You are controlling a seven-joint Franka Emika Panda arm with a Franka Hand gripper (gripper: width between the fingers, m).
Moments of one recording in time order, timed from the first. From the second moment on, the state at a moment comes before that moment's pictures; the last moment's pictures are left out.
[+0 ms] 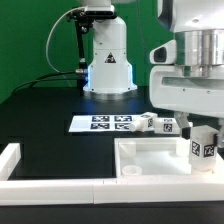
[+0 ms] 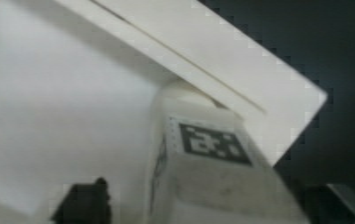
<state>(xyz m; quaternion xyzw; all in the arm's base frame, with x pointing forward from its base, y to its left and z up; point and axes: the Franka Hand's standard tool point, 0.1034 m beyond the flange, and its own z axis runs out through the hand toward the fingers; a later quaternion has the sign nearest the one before) 0.637 0.112 0.076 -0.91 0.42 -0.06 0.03</state>
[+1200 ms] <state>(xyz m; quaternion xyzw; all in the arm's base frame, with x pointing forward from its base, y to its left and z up) 0.641 0.117 0.081 -1.00 0.02 -0.08 -0.02</state>
